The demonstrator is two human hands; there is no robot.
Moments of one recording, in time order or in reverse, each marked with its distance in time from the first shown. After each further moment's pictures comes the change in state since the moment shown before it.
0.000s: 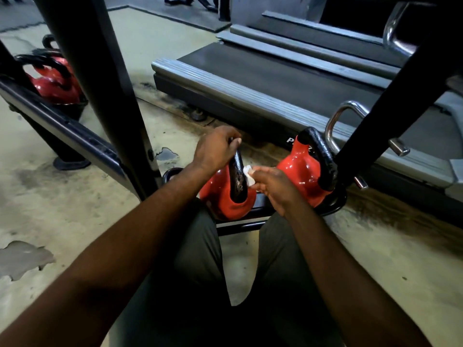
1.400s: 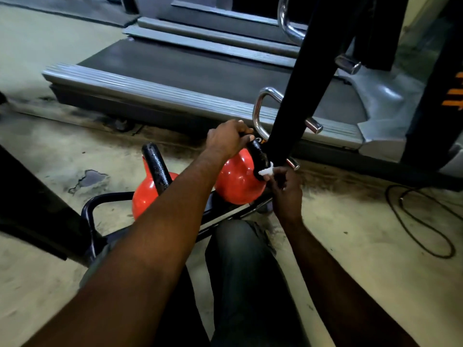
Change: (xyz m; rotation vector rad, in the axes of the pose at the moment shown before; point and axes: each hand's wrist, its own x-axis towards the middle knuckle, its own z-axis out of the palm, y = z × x) left_hand 0.081 0.130 0.129 -0.020 -0.334 0.129; right_hand -0.021 0.071 -0.151 -0.270 0.812 -0.387
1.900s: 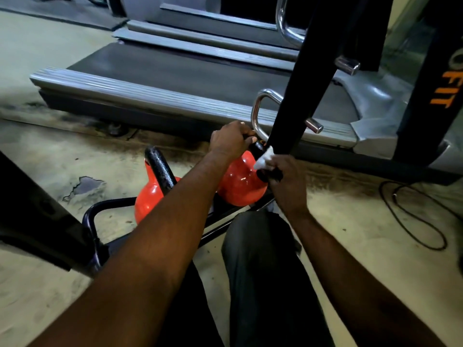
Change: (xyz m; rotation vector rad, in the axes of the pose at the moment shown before) left_hand -0.003 0.004 0.004 -0.054 -0.006 0.087; right_hand 0.006 -0.030 -0.005 -0.435 0.027 -0.391
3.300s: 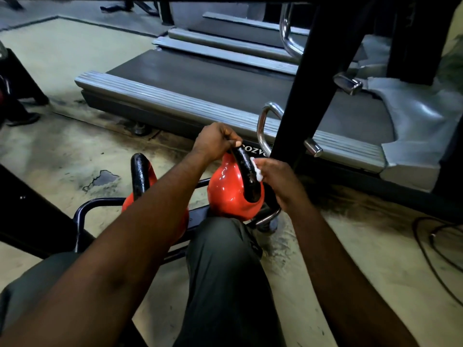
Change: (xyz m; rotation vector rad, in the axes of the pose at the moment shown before) left_hand 0.034 -0.001 0.004 -0.210 0.028 -0.193; right_hand 0.073 0.016 -0.017 0.734 -0.565 0.649
